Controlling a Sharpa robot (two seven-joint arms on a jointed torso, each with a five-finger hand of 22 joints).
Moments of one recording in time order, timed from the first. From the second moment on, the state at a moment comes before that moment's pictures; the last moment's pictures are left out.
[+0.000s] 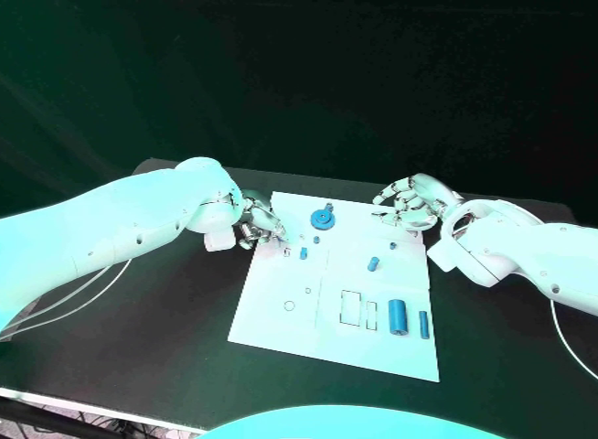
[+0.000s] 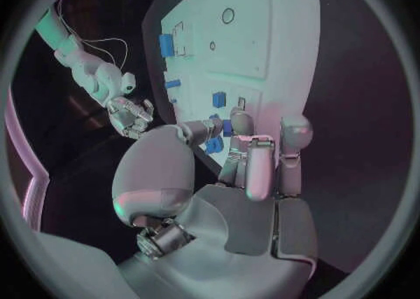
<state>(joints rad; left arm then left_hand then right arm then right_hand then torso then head) 1.28 -0.59 -0.04 1.17 -0.82 0.33 -0.49 0.95 -0.06 0.90 0.13 0.12 0.82 0.09 0.82 0.54 1.12 0.01 1.13 0.67 1.46 -0.04 1.50 1.31 0.14 1.15 0.07 1.28 1.00 1.27 -0.83 -0.18 1.47 -0.89 -0.47 -0.05 1.35 -0.21 0.40 0.23 0.22 0.78 0.17 0.34 0.35 1.18 0.08 1.19 1.07 1.46 0.01 1.32 1.18 0.13 1.26 0.11 0.81 1.13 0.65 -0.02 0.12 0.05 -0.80</state>
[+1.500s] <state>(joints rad) 1.30 -0.45 -0.05 1.06 -1.12 0.64 -0.46 0.71 -0.06 0.99 0.03 0.33 0.87 0.05 0.88 0.82 1.24 -0.04 1.19 0.78 1.47 -0.08 1.56 1.31 0.11 1.25 0.02 1.37 1.14 1.27 -0.82 -0.18 1.47 -0.89 -0.47 -0.05 1.35 -0.21 0.41 0.23 0.28 0.78 0.17 0.34 0.34 1.18 0.08 1.19 1.07 1.46 0.01 1.32 1.18 0.13 1.26 0.11 0.80 1.13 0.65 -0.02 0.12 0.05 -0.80</state>
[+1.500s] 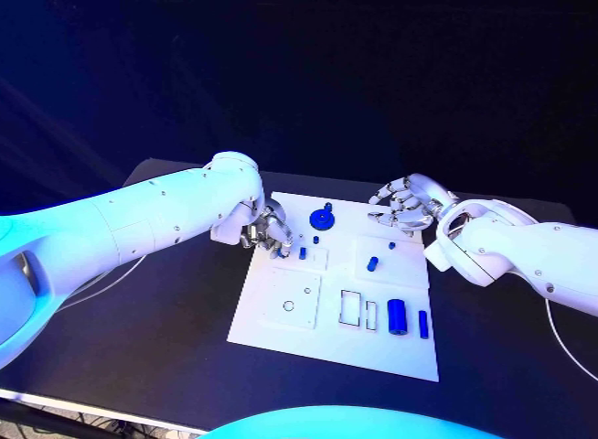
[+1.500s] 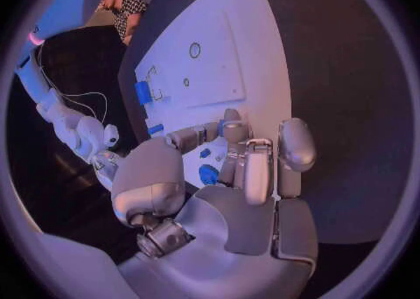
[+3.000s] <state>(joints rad) 1.30 -0.42 -0.05 1.04 -1.22 0.61 -0.44 0.72 -0.06 0.98 0.02 0.35 0.88 0.05 0.86 0.83 1.26 -0.04 1.19 0.78 1.47 -0.09 1.56 1.31 0.11 1.26 0.02 1.38 1.16 1.27 -0.82 -0.18 1.47 -0.89 -0.47 -0.05 1.35 -0.22 0.41 0.22 0.29 0.78 0.17 0.34 0.34 1.18 0.08 1.19 1.07 1.46 0.01 1.32 1.18 0.13 1.26 0.11 0.80 1.13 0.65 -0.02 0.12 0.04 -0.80</state>
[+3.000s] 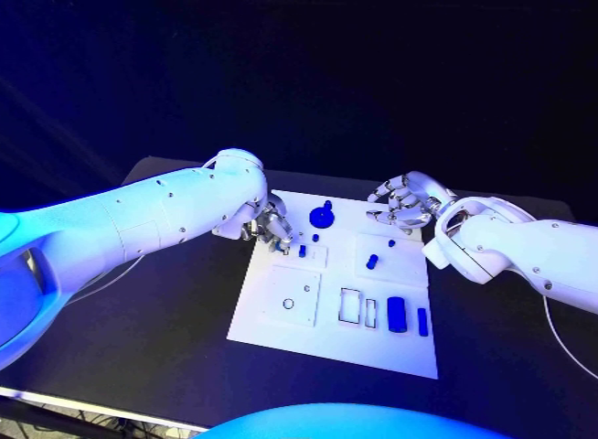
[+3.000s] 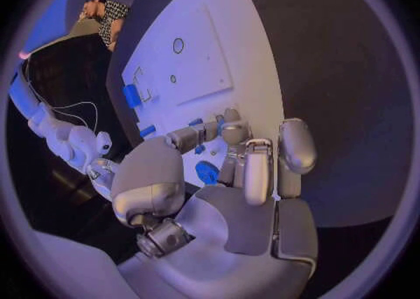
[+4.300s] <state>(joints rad) 1.30 -0.41 -0.05 1.05 -1.22 0.59 -0.45 0.72 -0.07 0.98 0.02 0.35 0.88 0.05 0.85 0.84 1.26 -0.04 1.19 0.78 1.47 -0.09 1.56 1.31 0.11 1.26 0.02 1.38 1.16 1.27 -0.81 -0.18 1.47 -0.89 -0.46 -0.05 1.35 -0.22 0.41 0.23 0.29 0.78 0.17 0.34 0.34 1.18 0.08 1.19 1.07 1.46 0.01 1.32 1.18 0.13 1.26 0.11 0.80 1.12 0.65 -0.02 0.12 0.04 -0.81</state>
